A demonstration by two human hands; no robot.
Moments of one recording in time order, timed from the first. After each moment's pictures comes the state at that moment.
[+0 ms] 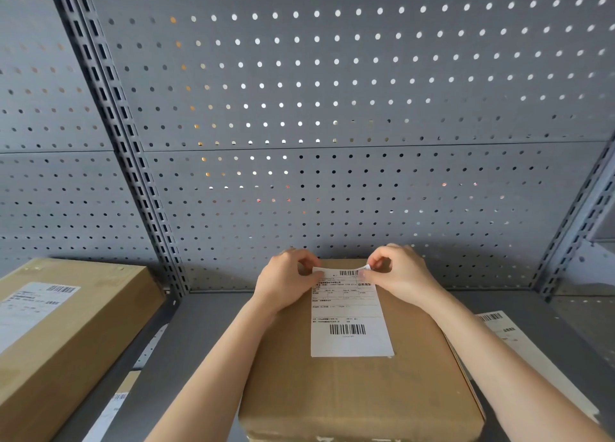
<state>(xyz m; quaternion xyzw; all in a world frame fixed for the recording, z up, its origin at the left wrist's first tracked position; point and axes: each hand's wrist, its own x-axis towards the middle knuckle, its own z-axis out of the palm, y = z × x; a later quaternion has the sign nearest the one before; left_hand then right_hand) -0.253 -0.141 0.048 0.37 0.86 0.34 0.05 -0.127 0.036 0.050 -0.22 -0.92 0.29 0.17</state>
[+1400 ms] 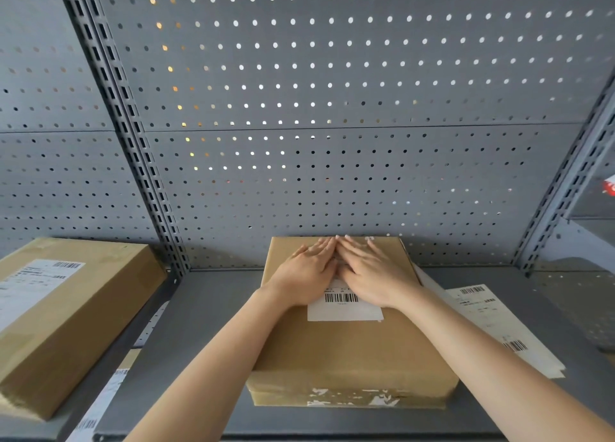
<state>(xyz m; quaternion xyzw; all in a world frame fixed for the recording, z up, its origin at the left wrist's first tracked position) -0.212 -0.136 0.042 0.51 0.84 0.16 0.06 -0.113 -0.017 0.049 -0.10 -0.99 0.11 0.02</state>
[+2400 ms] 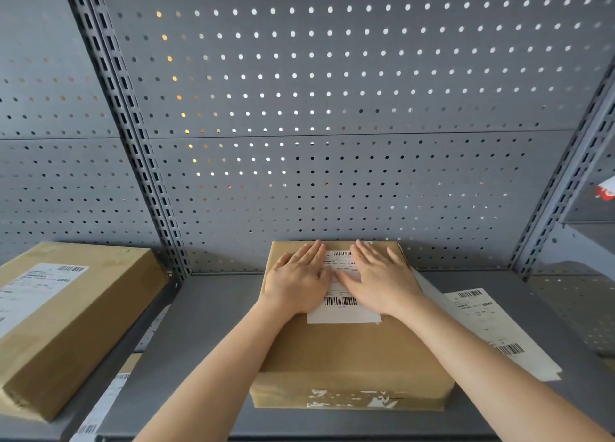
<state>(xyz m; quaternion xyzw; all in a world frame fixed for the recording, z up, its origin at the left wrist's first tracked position) -0.206 -0.144 0.037 0.43 0.90 0.10 0.04 -0.104 -0.017 0.046 -0.22 -0.98 0.04 -0.01</state>
